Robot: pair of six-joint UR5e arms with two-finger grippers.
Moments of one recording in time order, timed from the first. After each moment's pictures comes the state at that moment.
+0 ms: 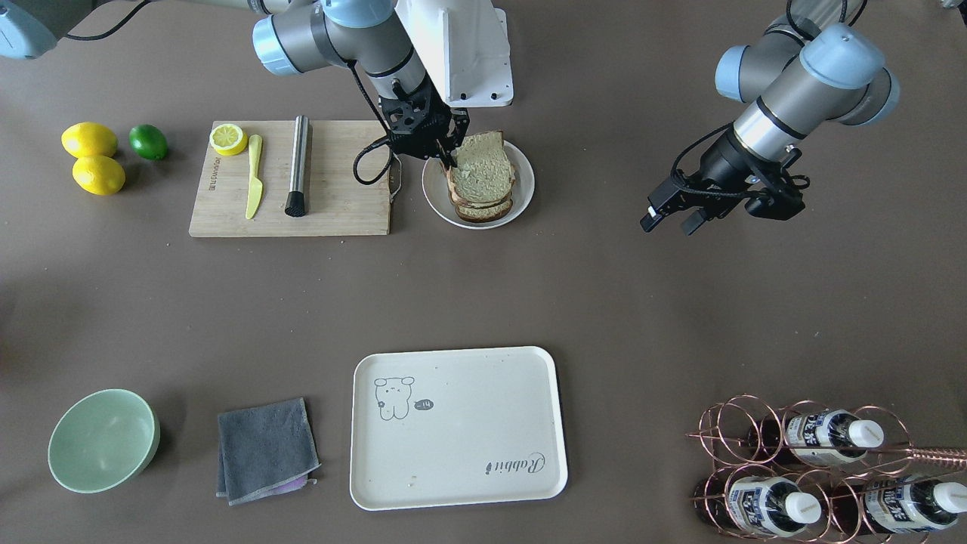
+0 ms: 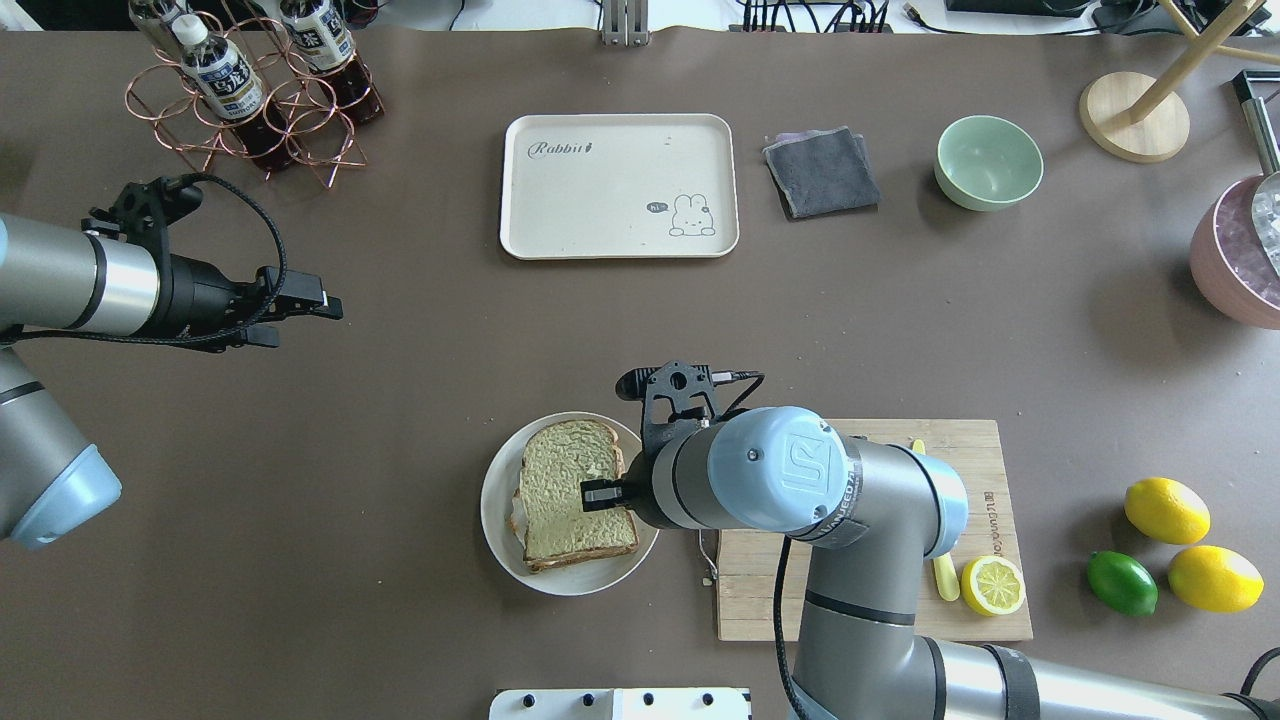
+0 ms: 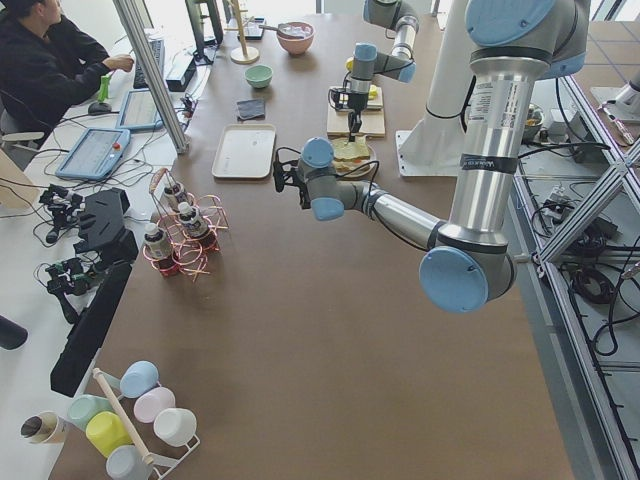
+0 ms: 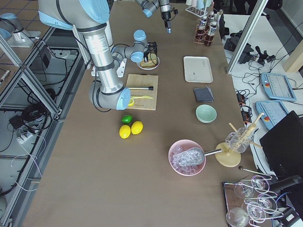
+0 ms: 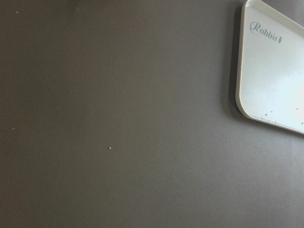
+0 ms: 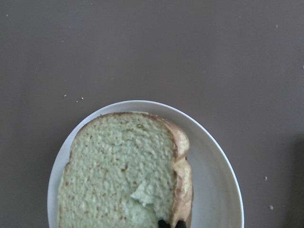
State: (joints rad) left arm -0.80 -1.70 -1.77 -2.43 -2.08 -1.45; right arm 0.29 -1.01 1.77 -1.18 1.71 1.27
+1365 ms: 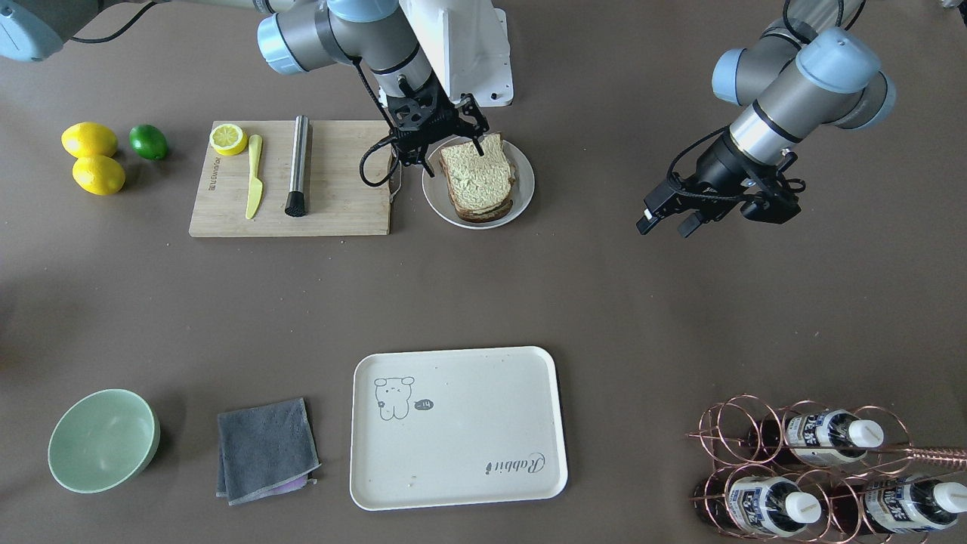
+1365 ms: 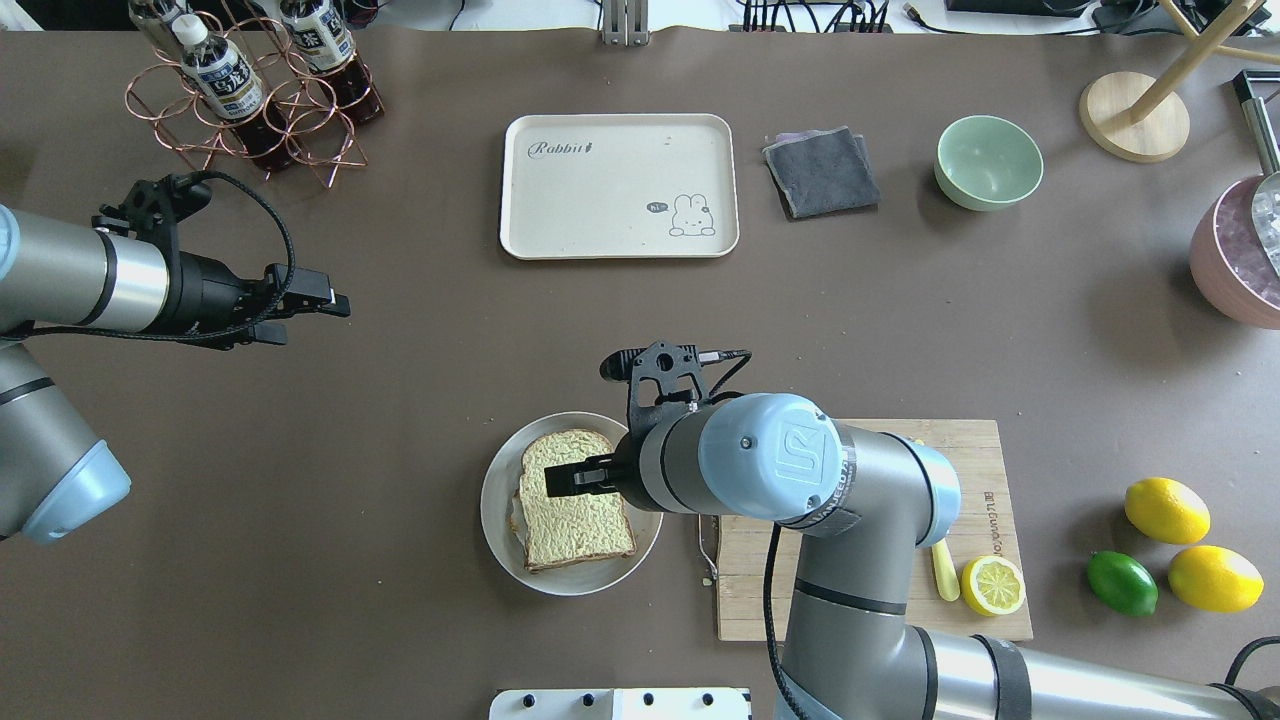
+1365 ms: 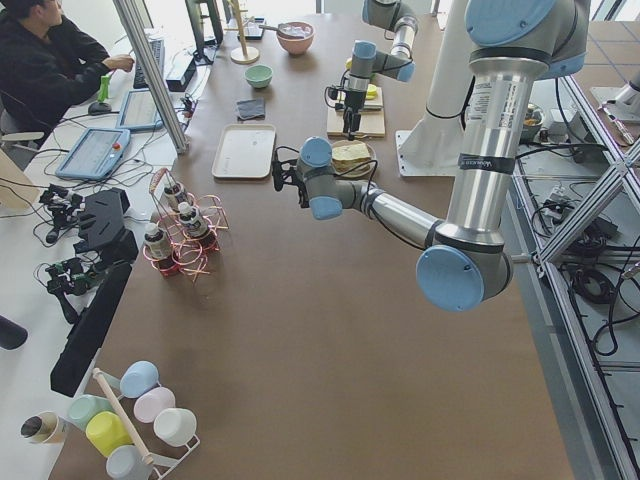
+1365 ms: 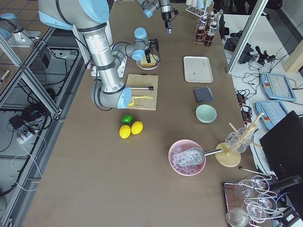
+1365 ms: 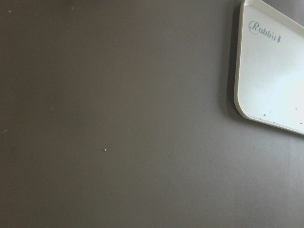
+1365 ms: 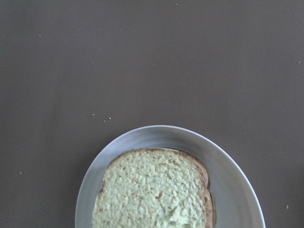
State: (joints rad) left arm -0.80 -1.72 -1.75 -2.43 -2.08 -1.45; right arm 0.32 -1.00 1.79 -1.18 1.71 1.24
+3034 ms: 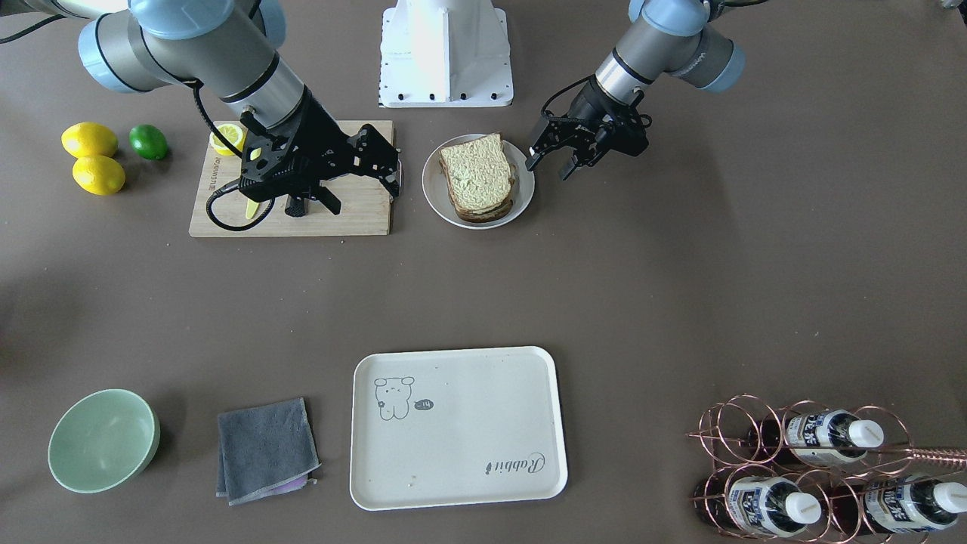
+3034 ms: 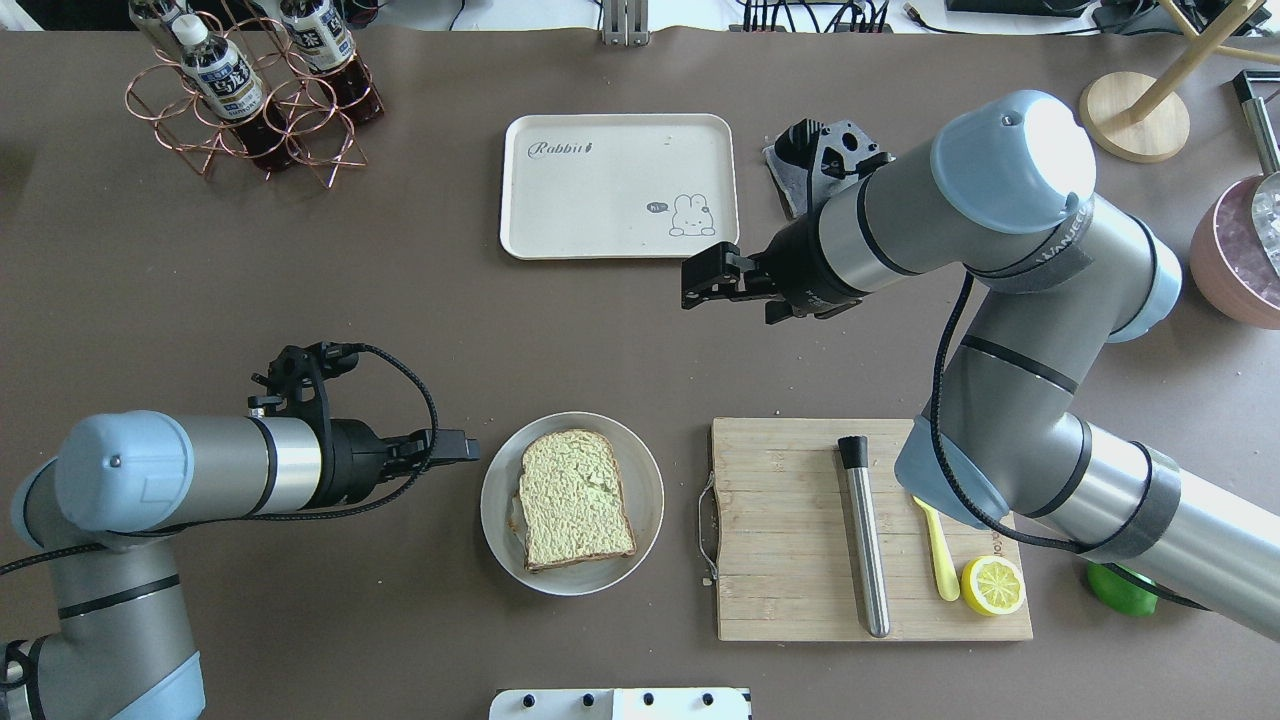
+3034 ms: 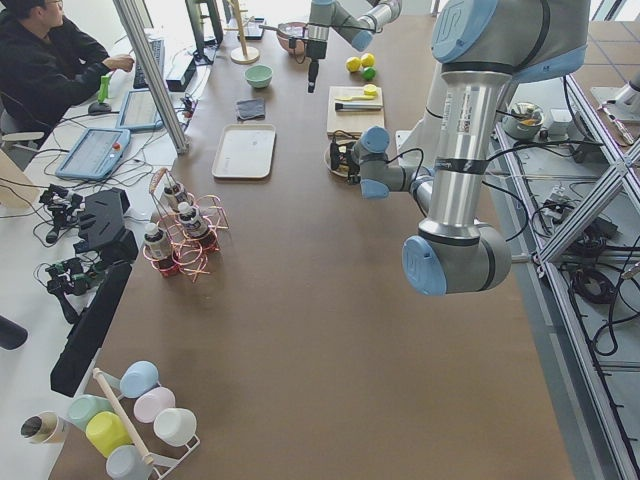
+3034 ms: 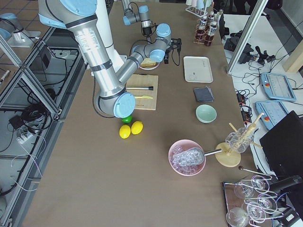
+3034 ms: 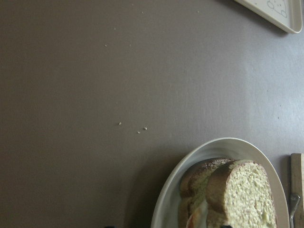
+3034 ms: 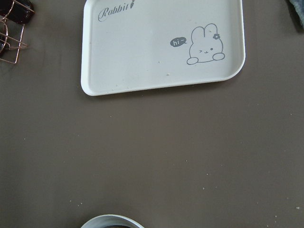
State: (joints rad) left arm -0.31 -1.73 -1.86 -2.43 -1.63 -1.56; right arm 0.70 -1.08 1.86 -1.19 2.07 1.30
